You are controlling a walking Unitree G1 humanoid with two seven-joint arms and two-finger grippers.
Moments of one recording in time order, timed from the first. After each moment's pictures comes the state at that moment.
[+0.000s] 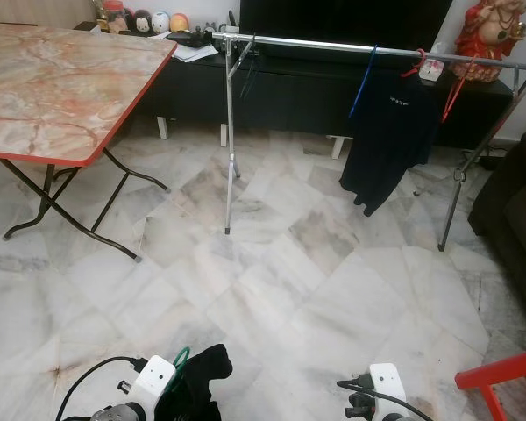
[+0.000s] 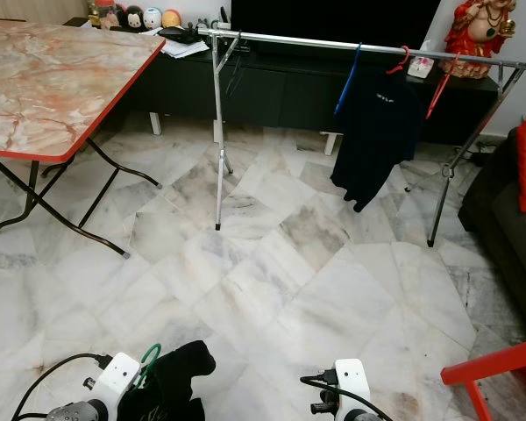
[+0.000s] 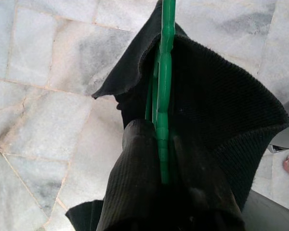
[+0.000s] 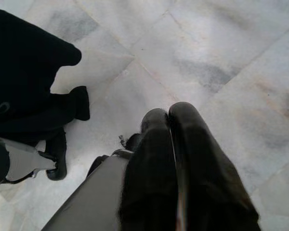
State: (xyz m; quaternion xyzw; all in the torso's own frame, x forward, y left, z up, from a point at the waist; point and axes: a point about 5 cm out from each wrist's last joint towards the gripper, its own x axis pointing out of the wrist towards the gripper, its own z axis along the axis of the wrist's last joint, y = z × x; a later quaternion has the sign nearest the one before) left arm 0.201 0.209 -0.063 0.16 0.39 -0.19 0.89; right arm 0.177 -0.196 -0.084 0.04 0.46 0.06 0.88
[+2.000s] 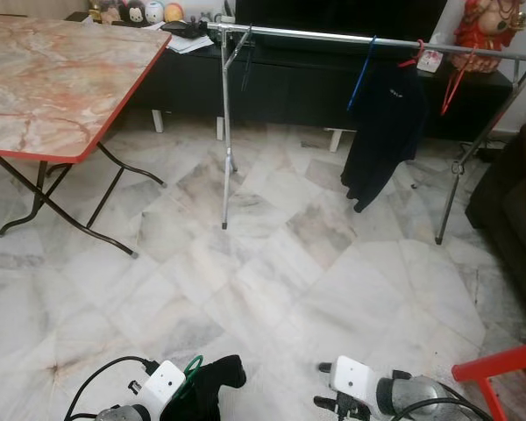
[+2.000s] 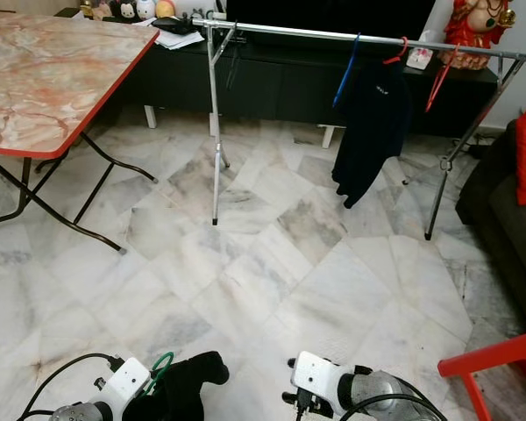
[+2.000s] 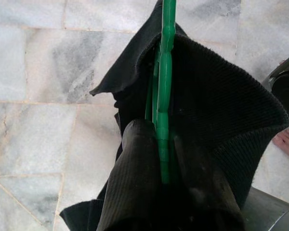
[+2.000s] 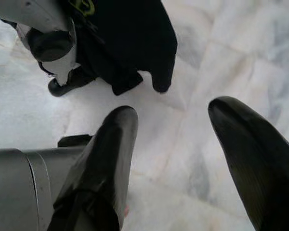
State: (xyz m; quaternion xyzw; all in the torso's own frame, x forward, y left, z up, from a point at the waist) left arm 0.198 0.201 -0.064 0.19 0.39 -0.25 0.87; right arm 0.218 -0.183 -0.033 -0.29 0.27 0.51 0.77
